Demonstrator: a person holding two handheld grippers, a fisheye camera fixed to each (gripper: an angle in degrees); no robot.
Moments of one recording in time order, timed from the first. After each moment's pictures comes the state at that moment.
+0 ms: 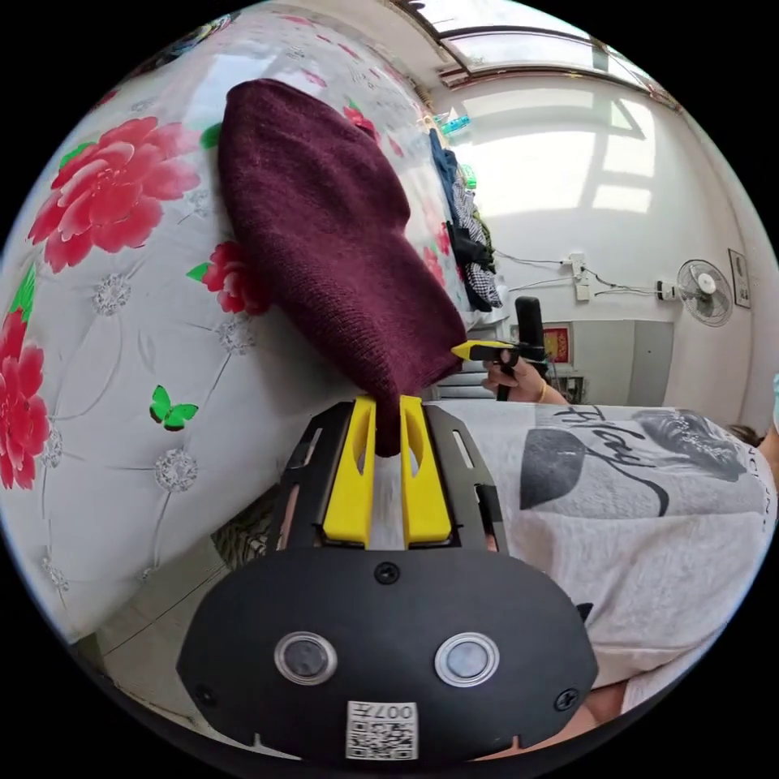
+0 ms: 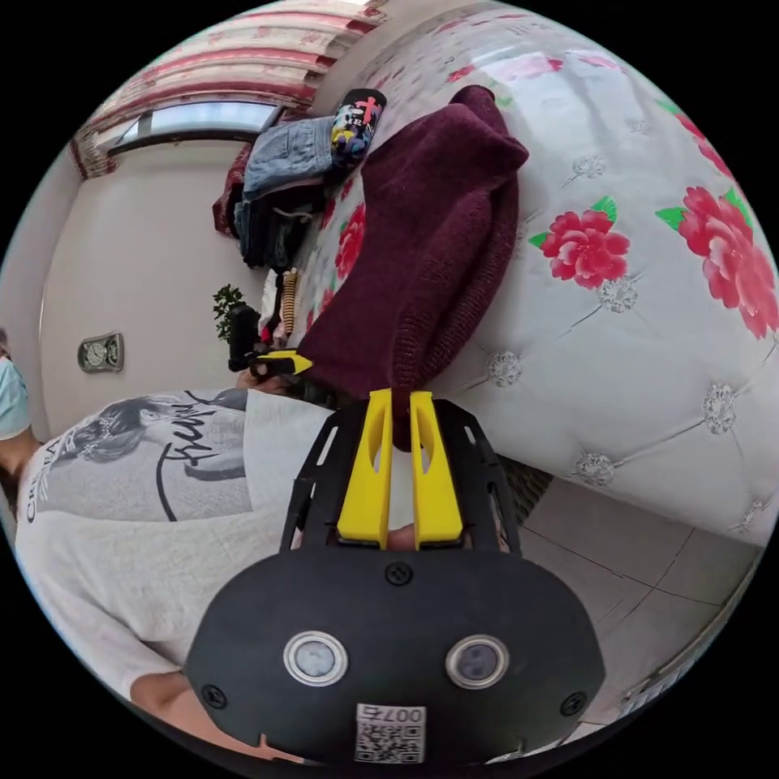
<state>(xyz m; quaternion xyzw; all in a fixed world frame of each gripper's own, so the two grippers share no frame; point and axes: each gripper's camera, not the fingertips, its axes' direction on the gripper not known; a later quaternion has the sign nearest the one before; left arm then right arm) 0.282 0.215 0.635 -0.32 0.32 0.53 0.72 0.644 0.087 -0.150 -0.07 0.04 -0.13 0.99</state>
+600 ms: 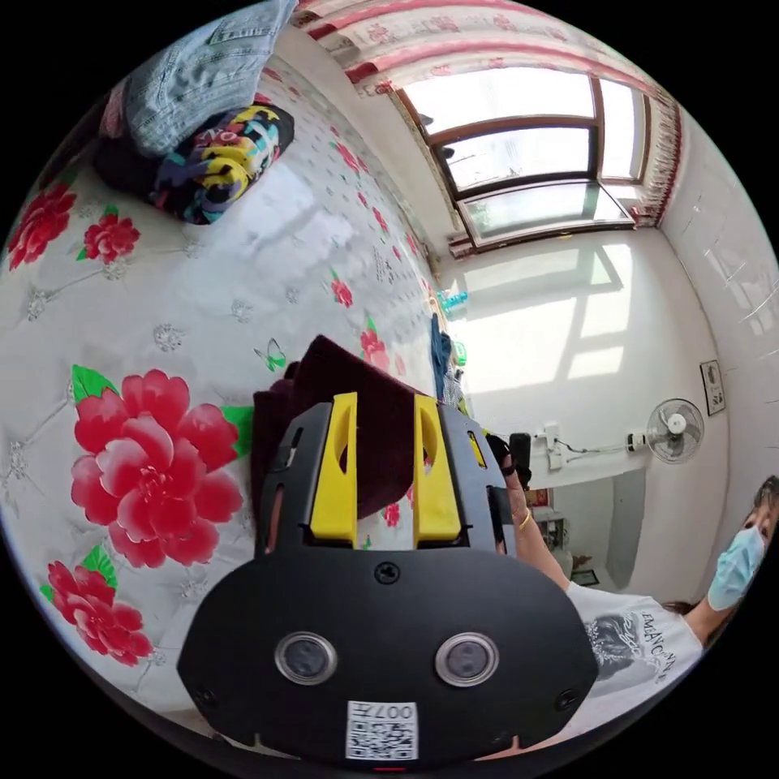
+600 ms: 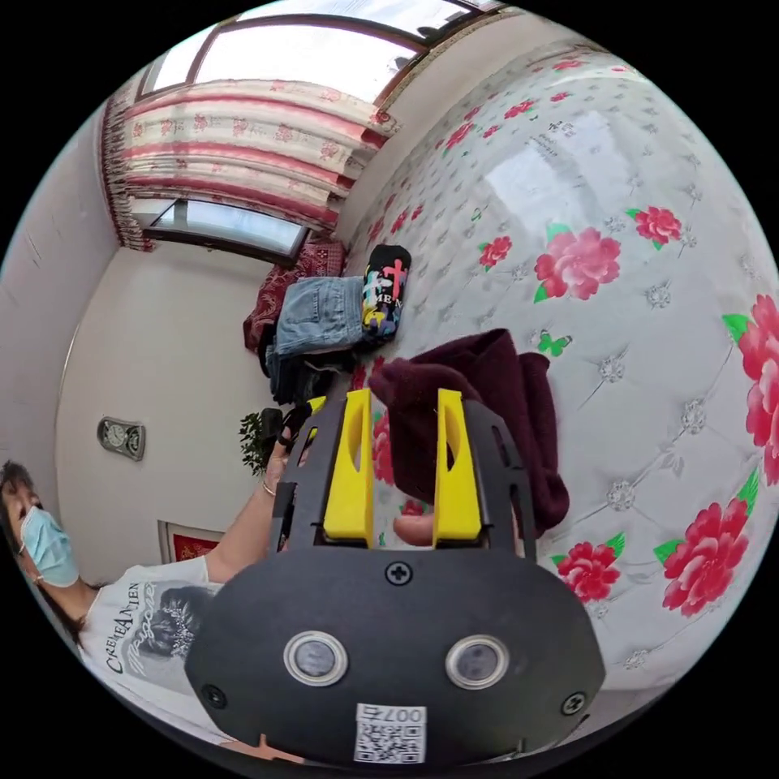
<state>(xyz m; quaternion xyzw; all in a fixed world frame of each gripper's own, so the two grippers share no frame) 0.472 -0.008 0.553 -0.14 0.44 0.37 0.81 0.537 -0.129 -0.232 0.12 -0.01 -0.14 0.98</state>
